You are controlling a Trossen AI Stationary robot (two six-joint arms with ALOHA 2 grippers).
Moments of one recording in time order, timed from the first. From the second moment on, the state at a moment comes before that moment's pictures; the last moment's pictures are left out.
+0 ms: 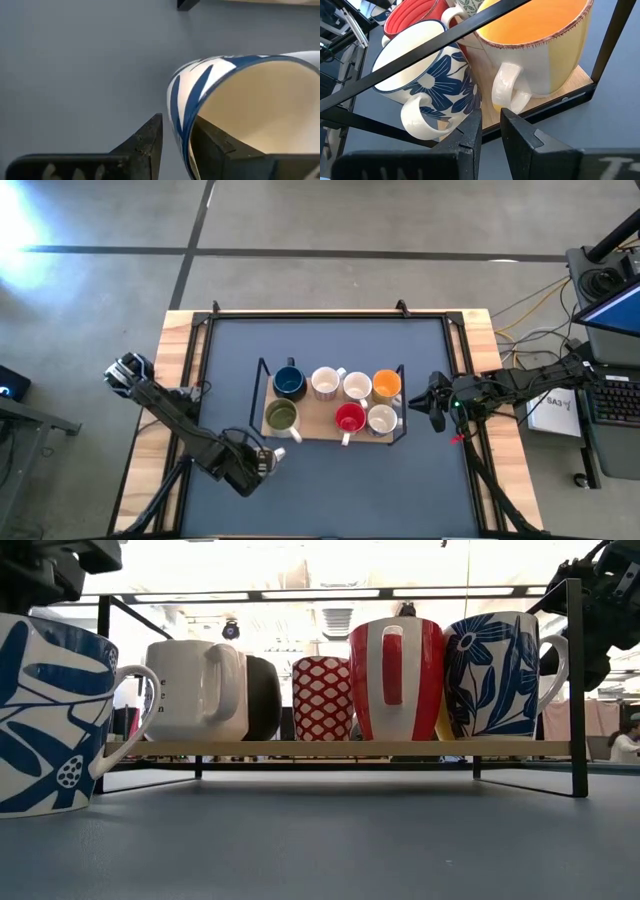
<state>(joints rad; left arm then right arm) -0.70 1.57 1.11 -1.00 -0.14 -2.24 0.20 0.43 0.34 -0.52 0.15 0.61</state>
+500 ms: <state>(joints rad) -0.70 1.57 1.10 -0.86 -0.15 -1.97 0.21 0.43 0.34 -0.52 0.15 0.61</state>
